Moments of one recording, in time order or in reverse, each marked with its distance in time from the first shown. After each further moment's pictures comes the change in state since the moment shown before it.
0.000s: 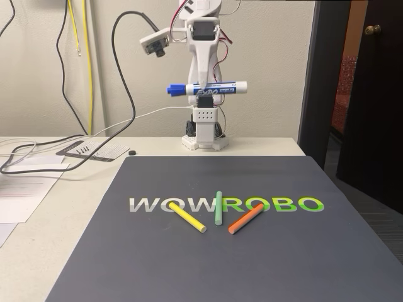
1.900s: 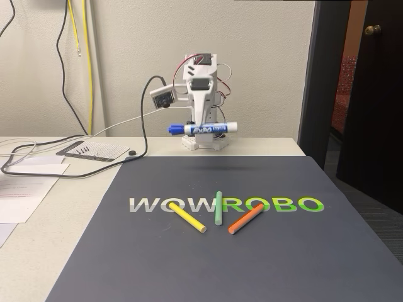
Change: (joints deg) arm 4.2 86.4 99.9 -36.1 1.8
